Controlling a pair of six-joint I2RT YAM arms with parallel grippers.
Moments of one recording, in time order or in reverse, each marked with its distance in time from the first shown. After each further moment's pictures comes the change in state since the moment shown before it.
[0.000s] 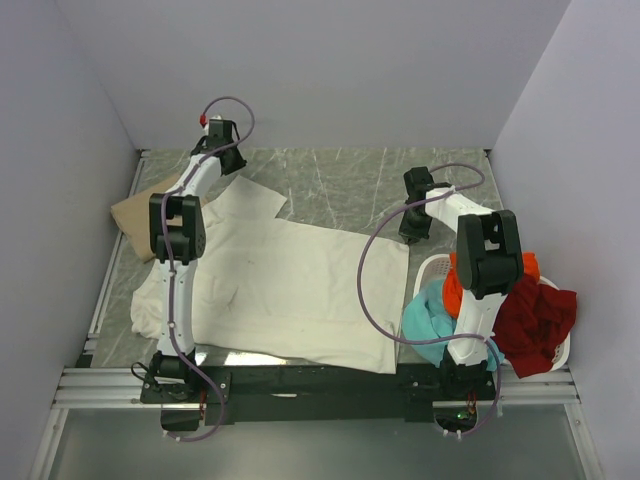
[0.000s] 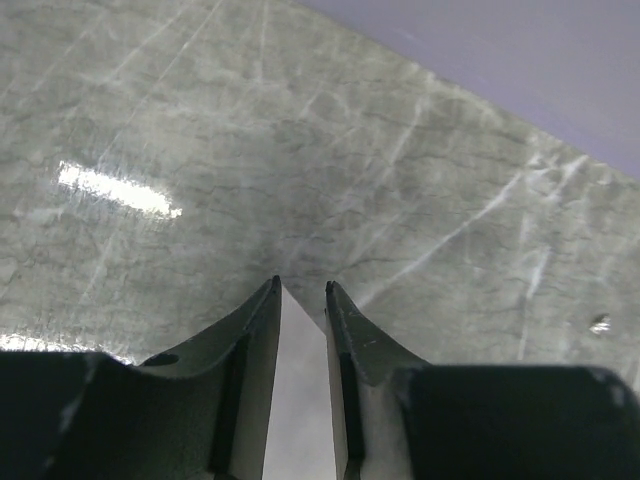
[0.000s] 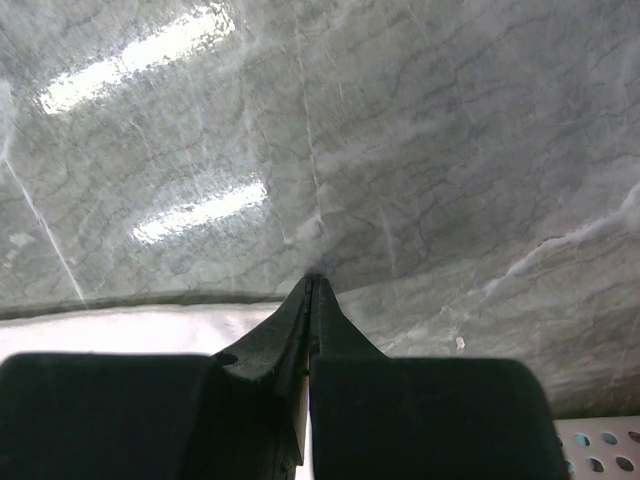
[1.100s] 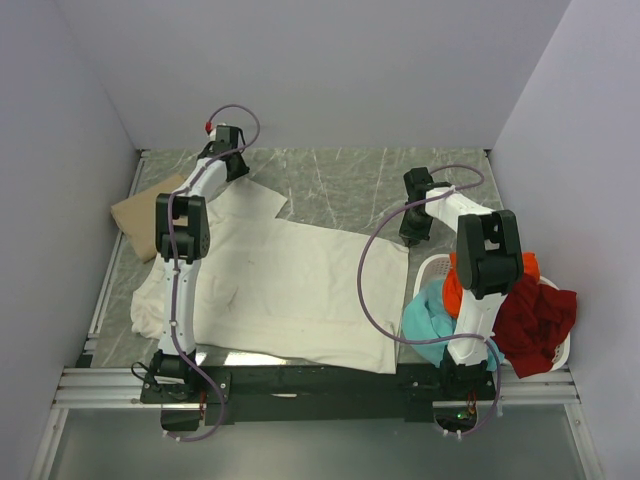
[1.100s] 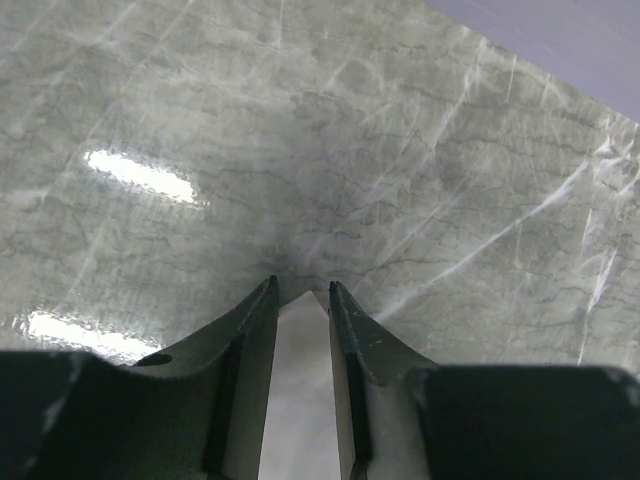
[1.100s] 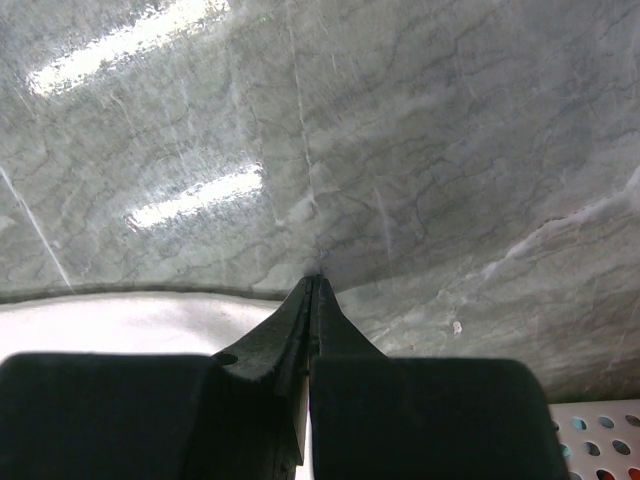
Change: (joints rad) left arm -0.018 0.061 0.014 -0.019 -0.066 0.007; right arm 0.000 0.000 0.007 -0.040 -0.013 0.000
